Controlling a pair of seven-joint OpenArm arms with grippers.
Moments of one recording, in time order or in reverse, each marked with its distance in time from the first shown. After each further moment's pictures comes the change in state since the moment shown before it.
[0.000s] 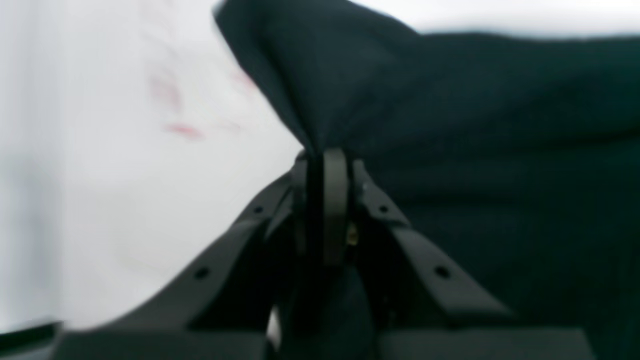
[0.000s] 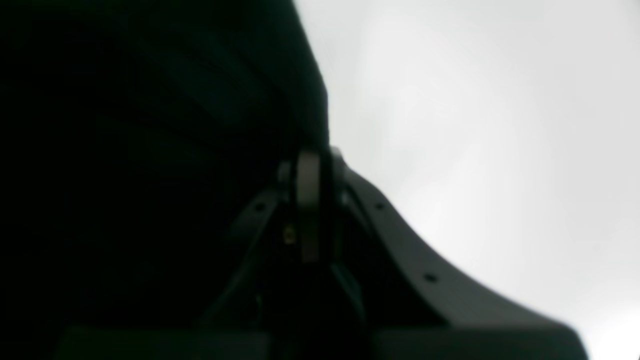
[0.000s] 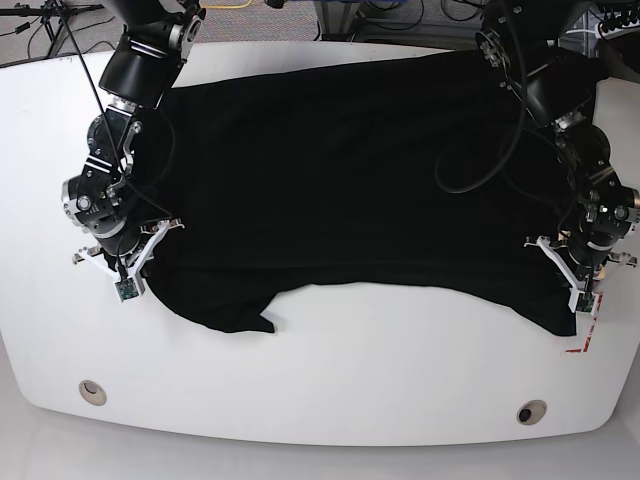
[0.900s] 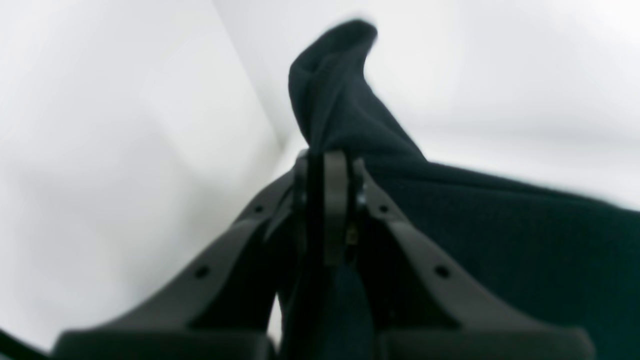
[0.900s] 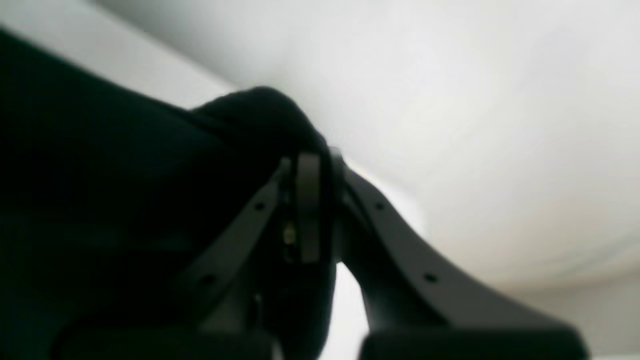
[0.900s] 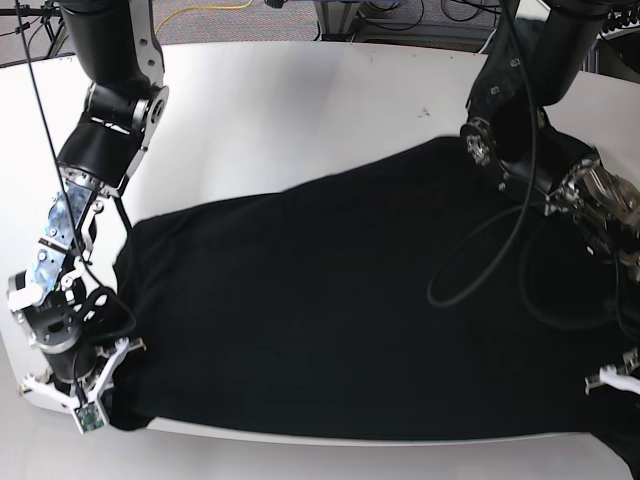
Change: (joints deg) left arm -29.0 5.7 1.4 25.0 0.6 10.3 17.2; right arm 23.7 7.7 -8.5 6.6 0.3 0.2 -4.6
